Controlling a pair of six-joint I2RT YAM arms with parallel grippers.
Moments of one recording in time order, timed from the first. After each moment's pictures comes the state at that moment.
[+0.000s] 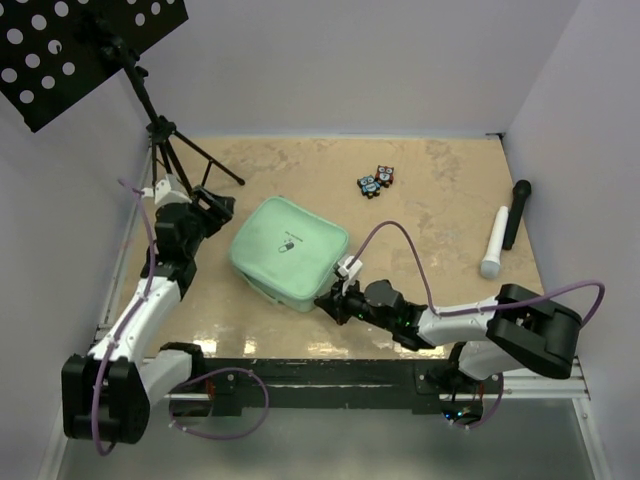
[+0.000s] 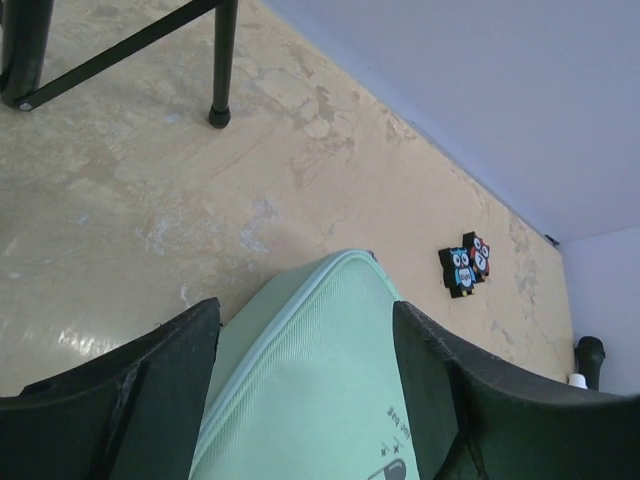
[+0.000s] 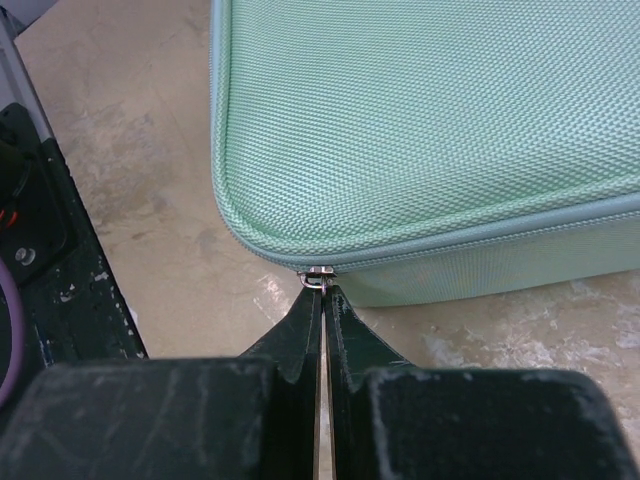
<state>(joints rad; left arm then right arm) -0.08 1.08 0.61 0.18 0.00 -0.74 1.08 1.38 0.32 0.77 0.04 0.34</state>
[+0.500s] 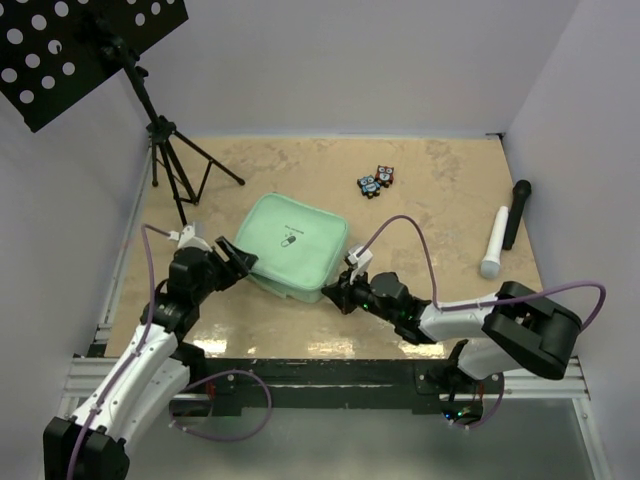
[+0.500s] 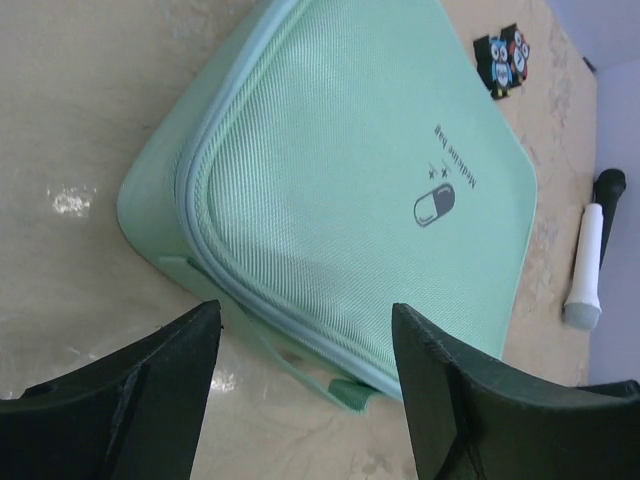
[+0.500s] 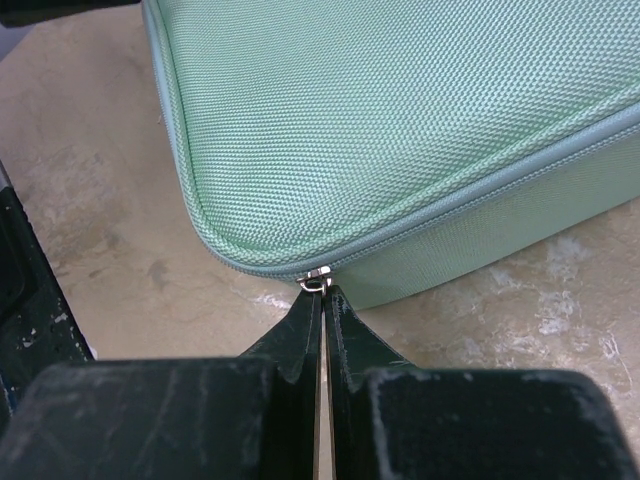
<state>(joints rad) -0.25 0.67 0.38 -0.19 0.04 -0.81 0.97 1.38 0.30 0.79 0.04 0.39</state>
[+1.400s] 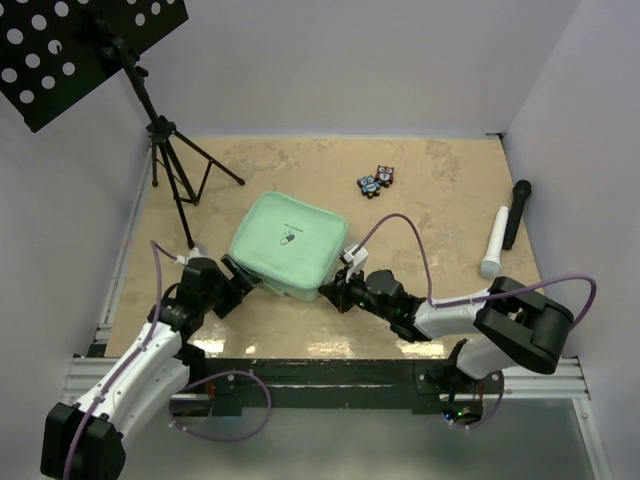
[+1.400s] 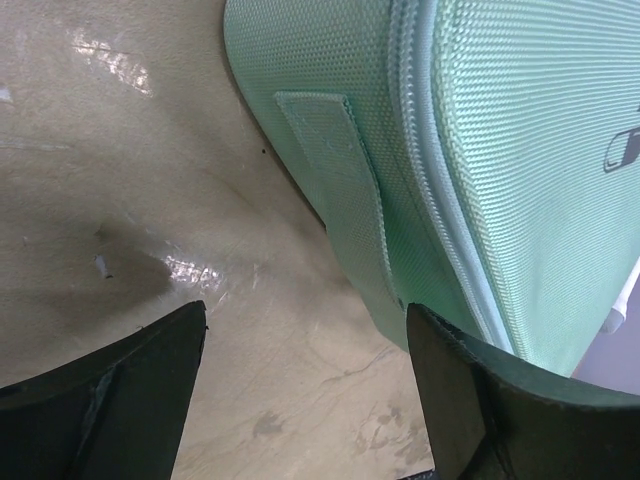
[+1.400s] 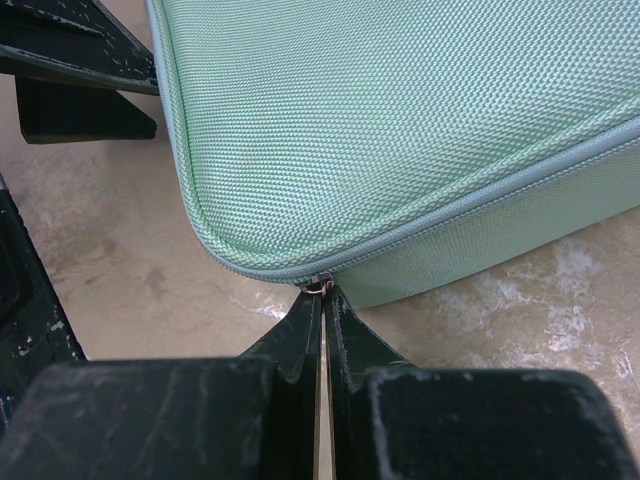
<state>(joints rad) -0.32 0.70 0.30 -0.37 0.05 -1.04 0.97 1.43 0.34 0.80 0.03 0.39</state>
